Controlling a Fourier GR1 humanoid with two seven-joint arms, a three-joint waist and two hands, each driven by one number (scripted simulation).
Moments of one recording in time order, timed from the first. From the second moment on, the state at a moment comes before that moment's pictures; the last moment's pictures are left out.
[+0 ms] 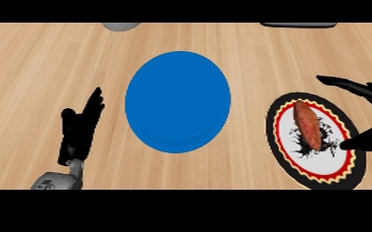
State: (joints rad) left arm -0.07 0.24 -0.15 -1.43 0.08 0.25 0.19; right arm -0.35 -0.80 0.17 -1.03 0.16 0.39 -0.80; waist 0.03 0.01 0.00
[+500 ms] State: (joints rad) left arm -0.07 0.23 -0.15 -1.44 0.06 0.26 0.21; right arm -0.49 -0.87 0.37 -0.99 0.38 0.43 -0.75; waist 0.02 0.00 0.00
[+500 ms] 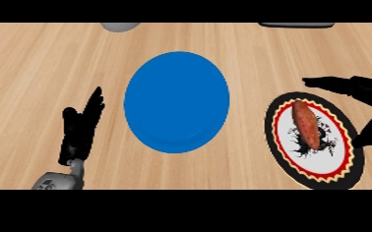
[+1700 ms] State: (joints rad) left arm -0.04 0.20 -0.10 -1.43 0.02 0.21 0.19; right arm -0.60 -0.69 0.45 -0.73 0.63 0.37 -0.81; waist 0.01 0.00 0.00
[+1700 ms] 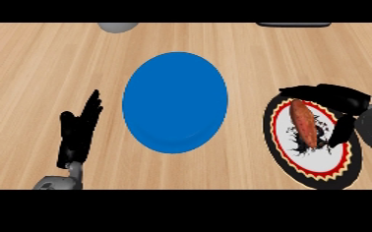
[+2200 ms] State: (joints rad) left arm -0.05 0.18 -0.09 -1.44 0.00 0.21 0.21; right arm -0.60 -0.65 0.44 -0.66 0.71 0.30 -0.87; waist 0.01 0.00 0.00
